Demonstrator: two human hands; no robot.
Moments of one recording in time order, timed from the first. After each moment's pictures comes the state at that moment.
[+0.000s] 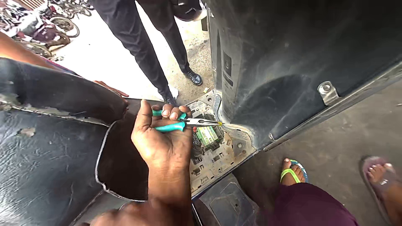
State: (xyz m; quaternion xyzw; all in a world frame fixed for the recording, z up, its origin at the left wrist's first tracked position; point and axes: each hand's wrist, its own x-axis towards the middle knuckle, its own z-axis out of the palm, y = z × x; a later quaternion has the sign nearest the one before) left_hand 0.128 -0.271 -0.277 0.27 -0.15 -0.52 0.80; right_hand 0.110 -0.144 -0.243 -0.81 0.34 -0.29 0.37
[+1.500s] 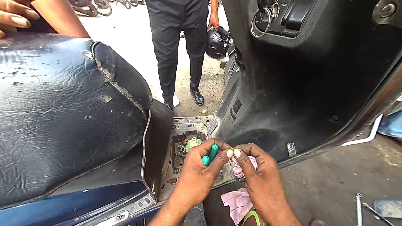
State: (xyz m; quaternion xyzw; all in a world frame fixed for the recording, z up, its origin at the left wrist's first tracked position) left_hand 0.094 -0.199 -0.286 0.50 -0.55 -0.39 0.54; right_hand -0.076 -0.220 -0.285 -0.60 0.48 -0.46 0.44
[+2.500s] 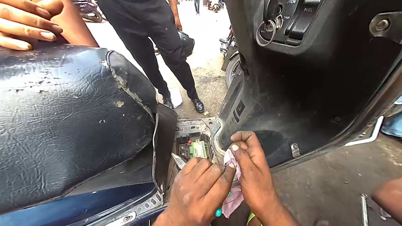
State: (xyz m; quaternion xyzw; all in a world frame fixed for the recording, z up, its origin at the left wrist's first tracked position) left_hand 0.108 -0.169 -0.295 0.41 -0.77 0.21 0.44; right_hand -0.045 -0.219 -0.268 -0.58 0.40 -0.49 0.51
